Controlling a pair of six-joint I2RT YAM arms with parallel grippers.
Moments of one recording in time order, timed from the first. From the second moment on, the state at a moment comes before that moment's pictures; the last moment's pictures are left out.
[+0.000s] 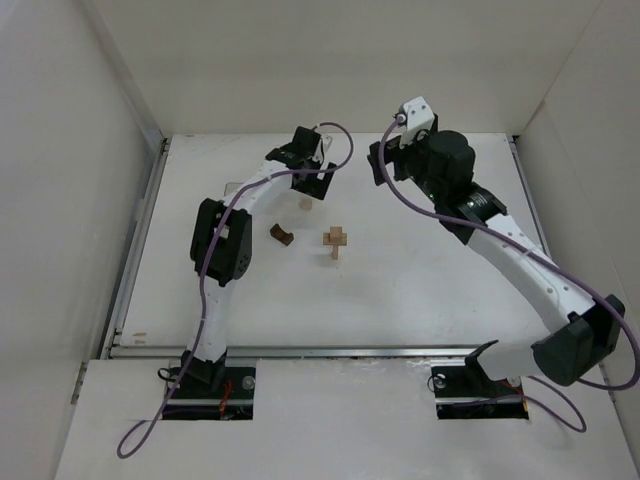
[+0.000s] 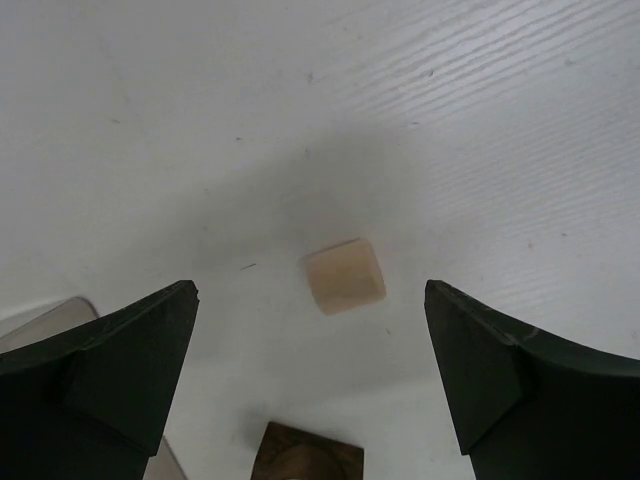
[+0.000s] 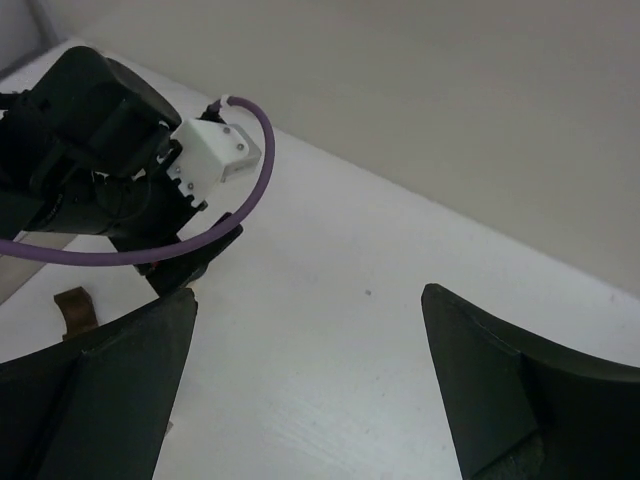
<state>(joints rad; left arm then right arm) -0.44 2.17 1.88 -0.61 -0.13 0.03 0.53 1.34 1.35 -0.10 0.08 -0.15</state>
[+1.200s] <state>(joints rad) -0.46 2.32 1.93 -0.71 -0.15 -0.06 0.53 1.40 1.31 -0.16 0.15 0.02</state>
